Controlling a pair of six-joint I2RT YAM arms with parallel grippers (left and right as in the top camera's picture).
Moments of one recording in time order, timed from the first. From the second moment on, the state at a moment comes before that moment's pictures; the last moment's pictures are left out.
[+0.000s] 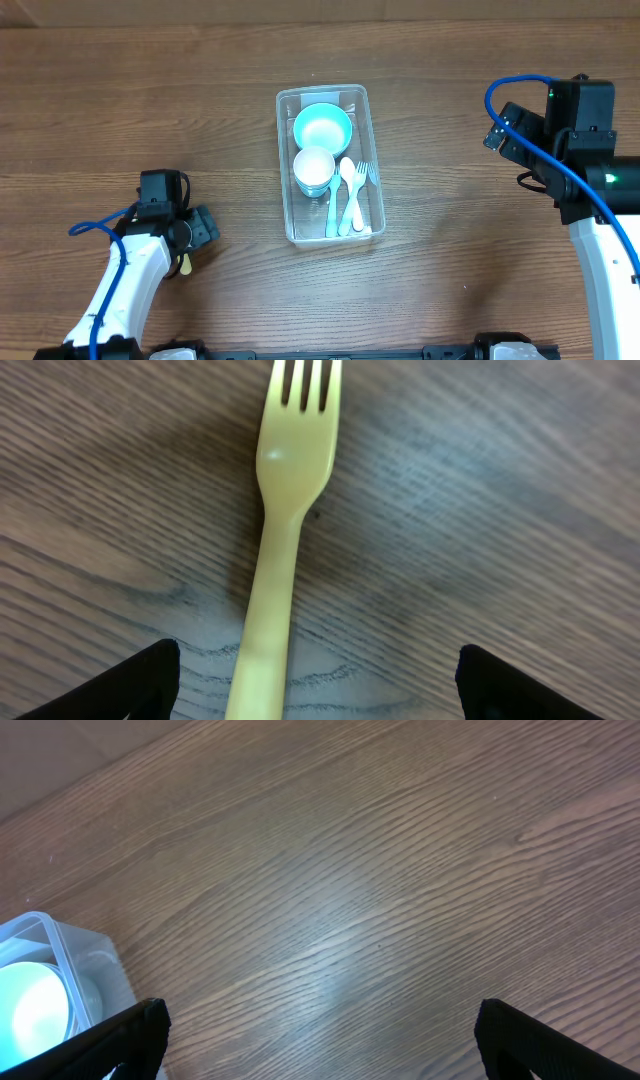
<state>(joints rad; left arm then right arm) 0.09 1.34 0.65 -0.61 -0.12 -0.39 0.00 1.26 1.39 -1.04 0.20 0.44</state>
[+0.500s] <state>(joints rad) 0.09 1.38 0.60 -0.48 -0.15 -0.38 0.00 1.26 1.39 -1.04 0.20 0.44</state>
